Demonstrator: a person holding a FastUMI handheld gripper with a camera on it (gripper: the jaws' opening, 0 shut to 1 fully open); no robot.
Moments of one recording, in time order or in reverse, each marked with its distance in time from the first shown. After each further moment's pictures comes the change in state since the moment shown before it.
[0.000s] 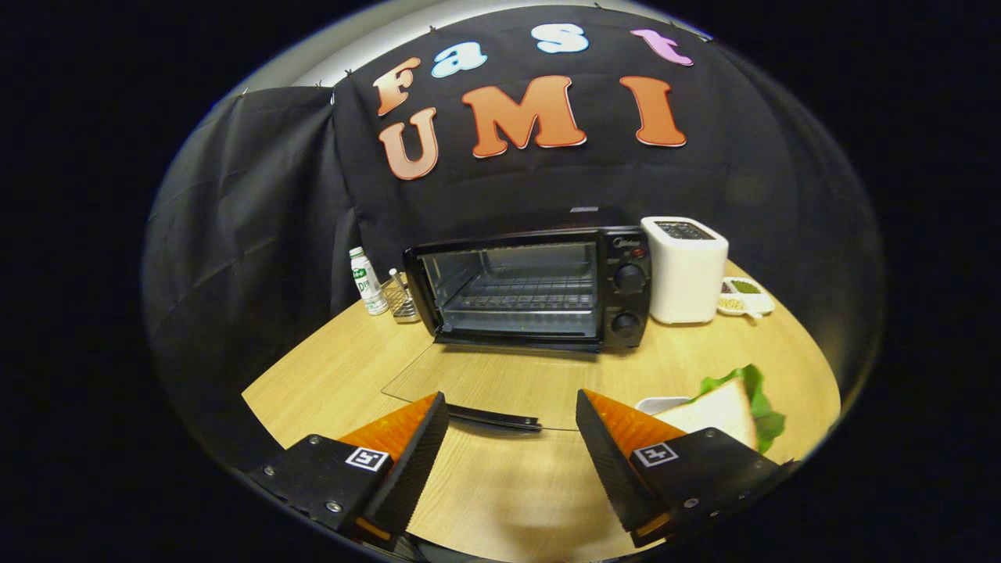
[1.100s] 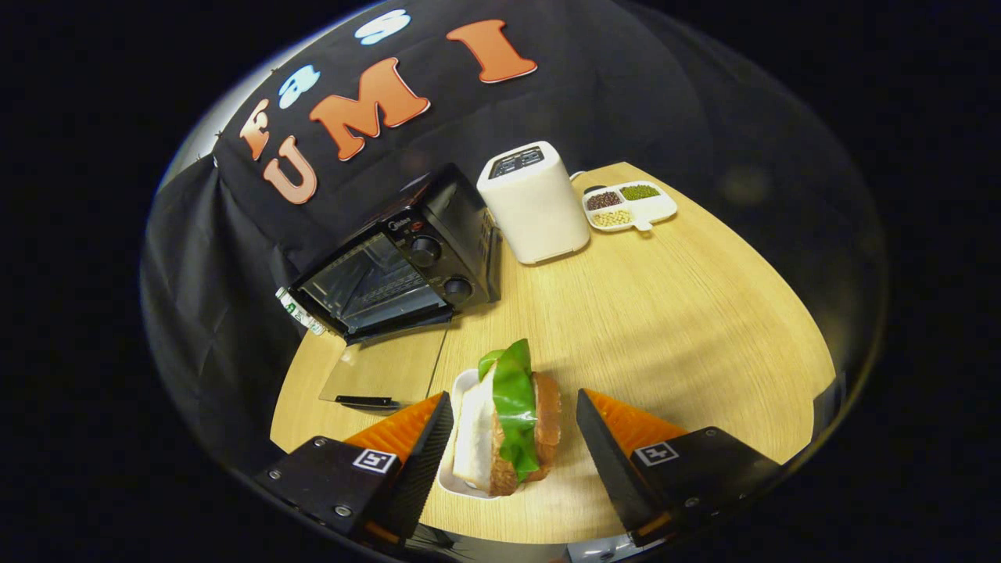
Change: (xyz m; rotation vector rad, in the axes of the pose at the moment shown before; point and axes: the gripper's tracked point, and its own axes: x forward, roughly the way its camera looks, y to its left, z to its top) arm -0.007 -0.153 -0.050 0.387 0.273 -0.050
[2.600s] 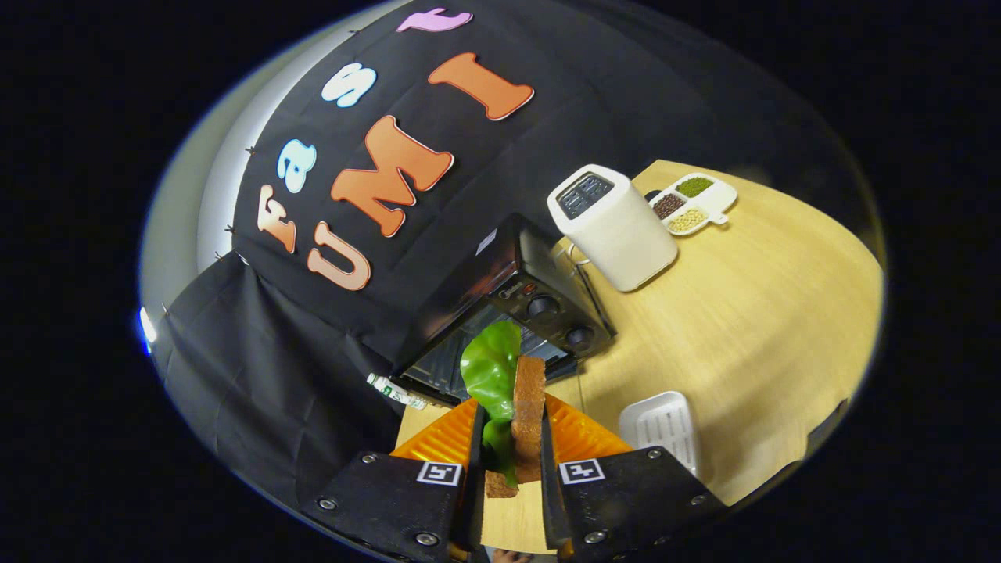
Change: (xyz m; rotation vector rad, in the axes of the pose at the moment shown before) arm 0.005 0.146 0.061 0.284 -0.168 0.265
